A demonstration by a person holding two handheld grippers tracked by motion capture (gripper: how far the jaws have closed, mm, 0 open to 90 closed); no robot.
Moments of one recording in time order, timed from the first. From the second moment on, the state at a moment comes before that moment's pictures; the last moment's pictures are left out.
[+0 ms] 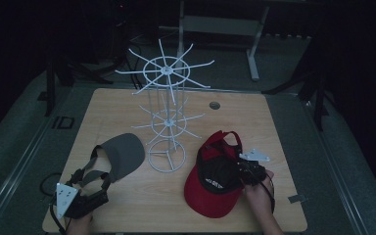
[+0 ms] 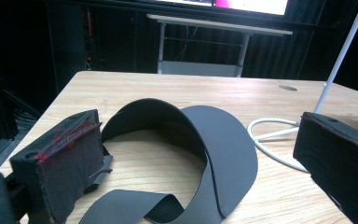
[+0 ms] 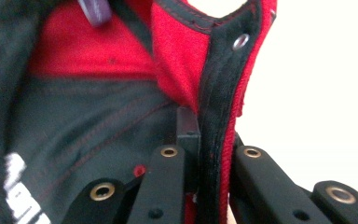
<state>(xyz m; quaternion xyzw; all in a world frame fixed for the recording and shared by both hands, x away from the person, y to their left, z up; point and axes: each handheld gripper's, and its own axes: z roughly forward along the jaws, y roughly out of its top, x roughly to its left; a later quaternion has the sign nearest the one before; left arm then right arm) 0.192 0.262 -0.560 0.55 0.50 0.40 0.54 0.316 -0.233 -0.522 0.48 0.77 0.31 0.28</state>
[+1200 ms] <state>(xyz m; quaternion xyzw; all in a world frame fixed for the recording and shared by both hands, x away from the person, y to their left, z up) 0.187 0.234 -0.520 0.59 0.46 0.33 0.58 0.270 -0.250 -0.373 0.41 0.71 0.44 0.38</state>
